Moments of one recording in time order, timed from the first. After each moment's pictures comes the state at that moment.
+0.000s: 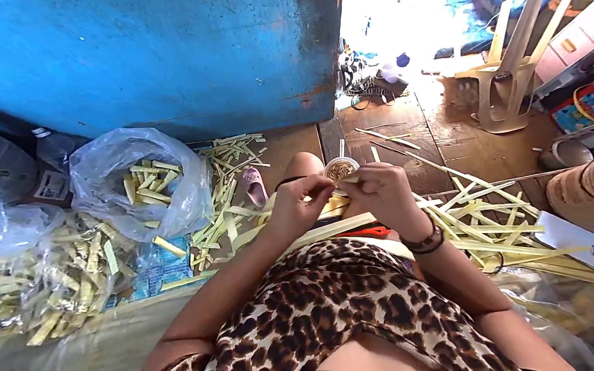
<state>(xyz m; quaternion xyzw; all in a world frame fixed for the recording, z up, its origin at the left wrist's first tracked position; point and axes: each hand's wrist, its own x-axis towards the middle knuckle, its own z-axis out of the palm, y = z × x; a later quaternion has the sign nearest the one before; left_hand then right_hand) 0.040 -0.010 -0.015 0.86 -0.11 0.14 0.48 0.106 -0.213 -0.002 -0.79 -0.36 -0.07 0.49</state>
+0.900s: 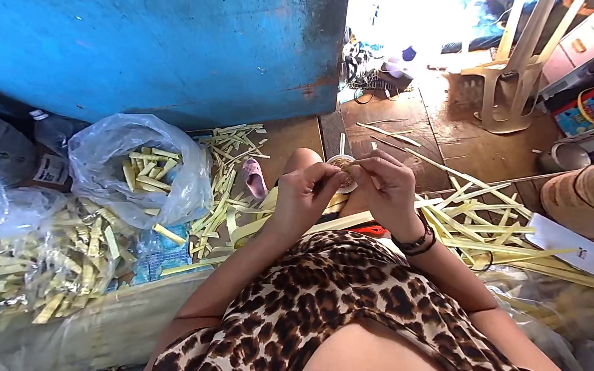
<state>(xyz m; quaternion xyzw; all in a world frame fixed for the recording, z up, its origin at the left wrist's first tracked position) 0.041 -0.035 0.023 0.83 -0.12 0.24 0.49 0.100 -0.207 0.013 -0.70 -0.36 -0.14 0.61</state>
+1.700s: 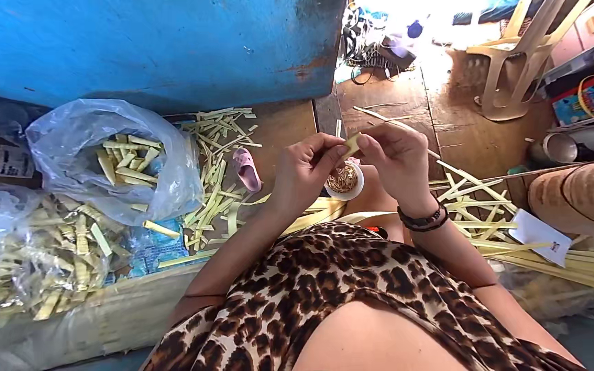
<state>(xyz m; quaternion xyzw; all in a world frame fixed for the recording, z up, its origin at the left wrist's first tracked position) 0.137 -0.005 0.041 0.77 -0.05 0.12 0.63 0.188 -0.192 0.040 -0.70 -0.32 0.01 0.64</state>
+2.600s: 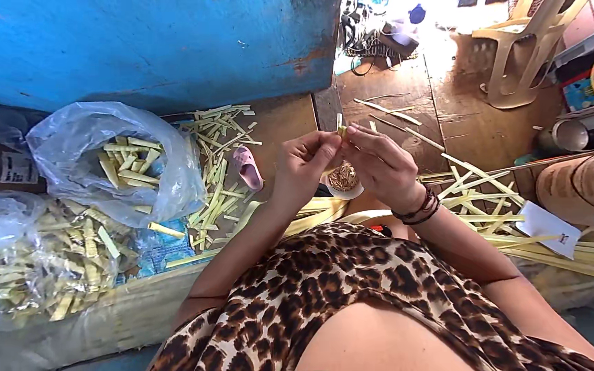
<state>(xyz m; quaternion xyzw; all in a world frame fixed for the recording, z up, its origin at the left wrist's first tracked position) 0.148 -0.003 0.035 0.70 -0.01 0.09 0.71 0.203 -0.178 0.007 -0.72 -0.48 -0.26 0.42</state>
